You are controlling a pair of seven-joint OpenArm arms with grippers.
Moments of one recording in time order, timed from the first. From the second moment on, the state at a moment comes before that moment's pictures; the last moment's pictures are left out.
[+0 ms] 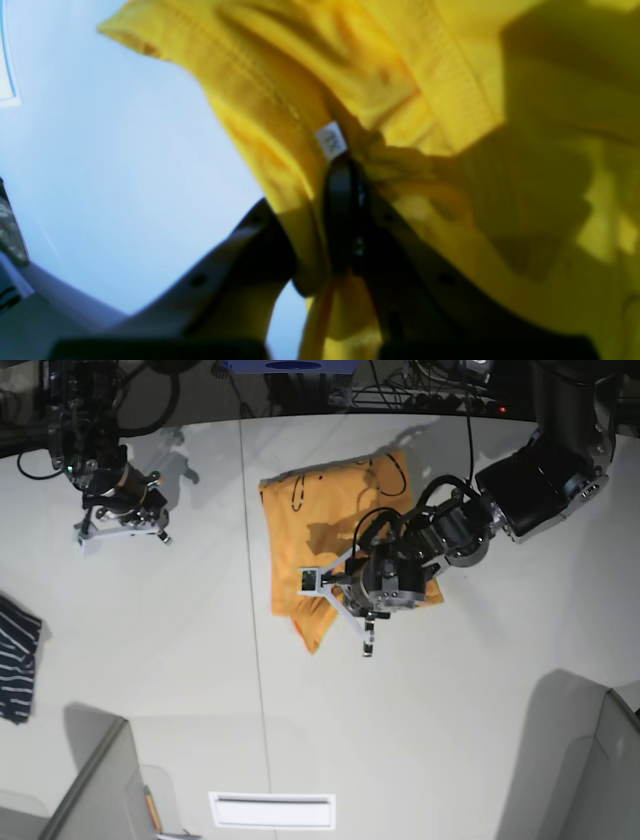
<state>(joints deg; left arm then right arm) -27.5 -23.8 59.8 90.3 -2.4 -33.9 58.1 -22.7 19.3 4.7 113.1 53.1 -36.0 -48.2</state>
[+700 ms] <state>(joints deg) -27.7 -16.5 59.6 81.2 -2.2 -34.5 57.1 -22.5 18.4 4.8 113.2 53.1 -36.0 -48.2</state>
